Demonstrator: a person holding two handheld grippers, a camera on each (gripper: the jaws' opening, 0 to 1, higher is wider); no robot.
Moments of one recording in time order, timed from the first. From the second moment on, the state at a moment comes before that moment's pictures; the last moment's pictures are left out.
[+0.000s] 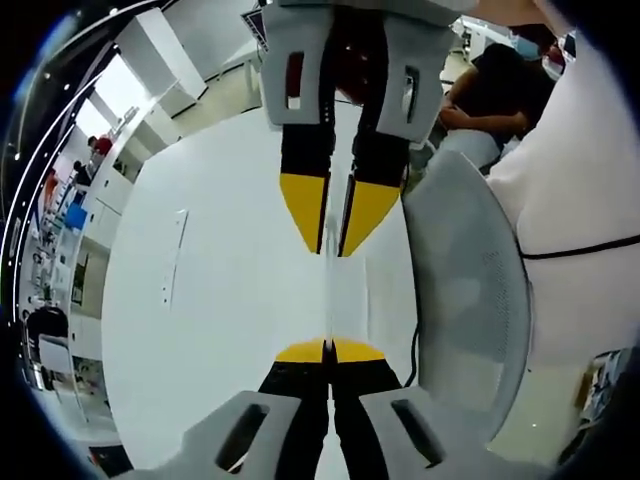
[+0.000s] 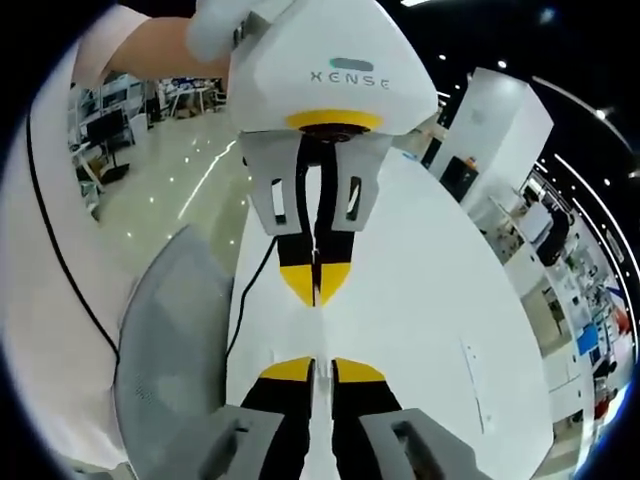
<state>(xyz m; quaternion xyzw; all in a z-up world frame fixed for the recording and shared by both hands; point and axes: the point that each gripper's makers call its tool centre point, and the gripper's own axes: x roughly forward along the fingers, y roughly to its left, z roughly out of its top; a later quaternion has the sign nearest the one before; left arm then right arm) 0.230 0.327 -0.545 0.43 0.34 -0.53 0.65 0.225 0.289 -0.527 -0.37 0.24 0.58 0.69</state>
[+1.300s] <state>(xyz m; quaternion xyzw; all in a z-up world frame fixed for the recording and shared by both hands) 0.229 0.325 -0.546 0.43 0.34 -0.53 0.65 0.227 0.273 -0.535 -0.40 0.25 0.57 0.67</state>
